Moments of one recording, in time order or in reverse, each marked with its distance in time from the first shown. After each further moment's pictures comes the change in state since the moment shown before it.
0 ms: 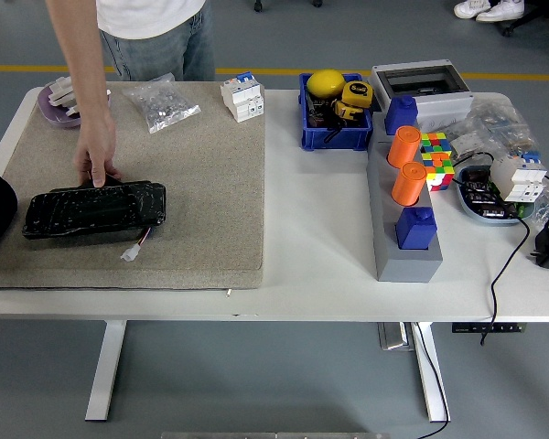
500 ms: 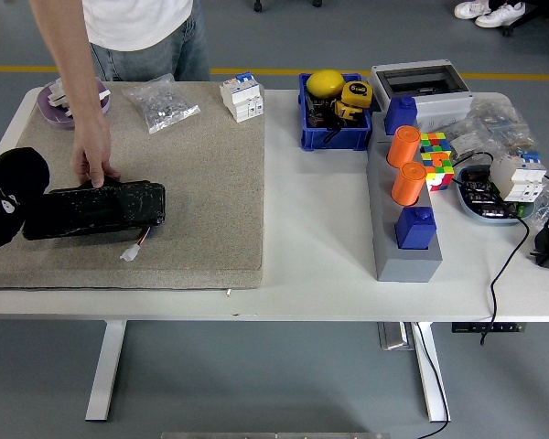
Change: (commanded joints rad) left arm 0.045 -0.018 0.009 -0.243 0.054 -0.004 0.056; right arm 0.000 0.004 0.007 0.002 -0.001 -0.001 0.001
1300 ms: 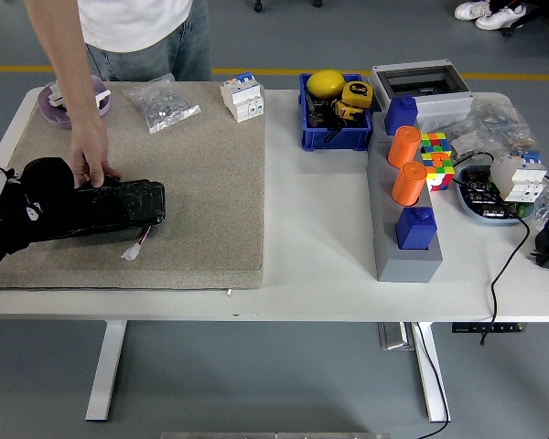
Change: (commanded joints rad) left arm 0.000 -0.007 0.088 -0.057 0.014 -0.008 0.030; right arm 0.000 -0.002 0.010 0.001 -0.002 0.000 0.002
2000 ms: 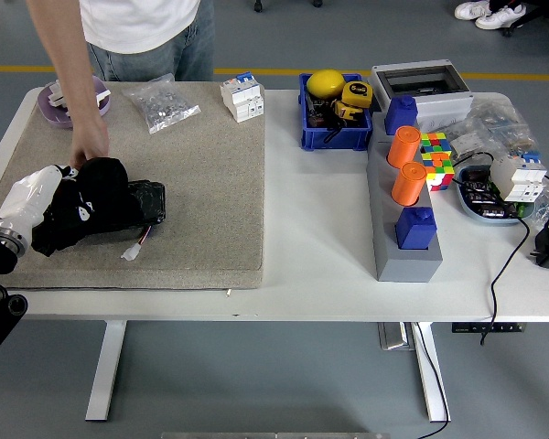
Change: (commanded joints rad) left arm -0.031 -0.046 0.121 -0.082 -0.015 0.025 0.007; right arm 0.001 -0.001 0.002 0.002 -0.003 0.001 -0.001
